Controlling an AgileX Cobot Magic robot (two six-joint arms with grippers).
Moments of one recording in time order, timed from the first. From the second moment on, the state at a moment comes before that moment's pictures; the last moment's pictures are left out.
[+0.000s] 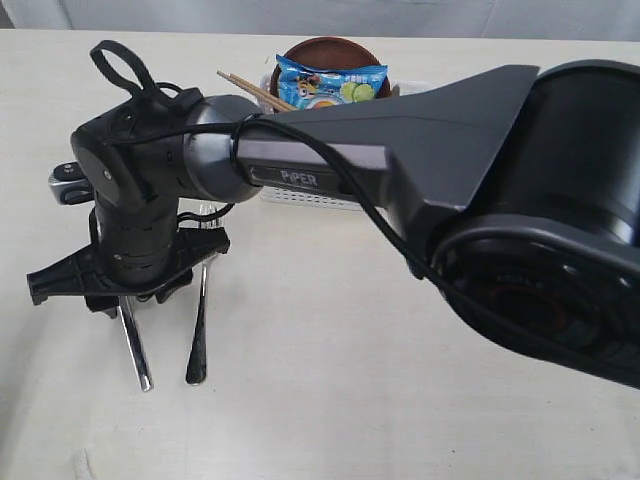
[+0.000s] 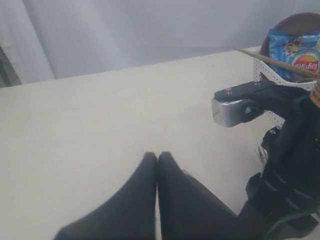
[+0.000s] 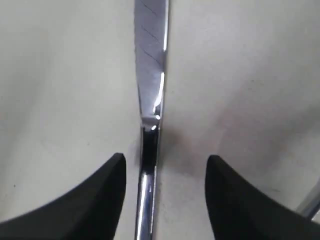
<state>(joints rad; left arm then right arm) -0.17 0.00 0.00 0.05 0.33 0.04 1.08 2.32 -1.79 0.15 0.85 0.46</state>
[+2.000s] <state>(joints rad) -0.17 0.00 0.00 0.05 0.33 0.04 1.12 2.29 -1.79 -0.06 0.88 0.92</state>
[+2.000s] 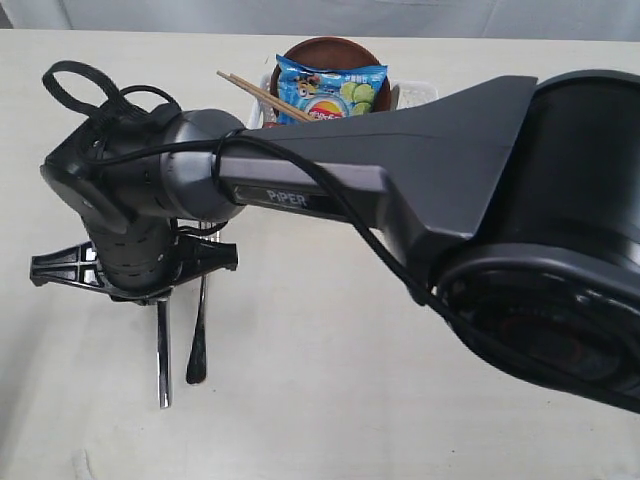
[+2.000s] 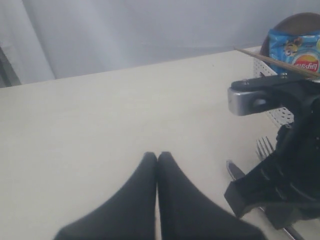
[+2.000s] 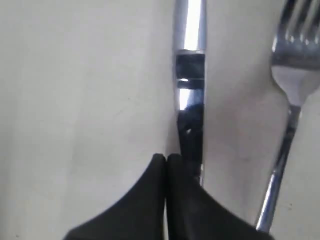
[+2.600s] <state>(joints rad) -0.17 0.00 0.00 0.05 0.33 0.04 1.06 2.28 -1.79 0.12 1.00 0.60</state>
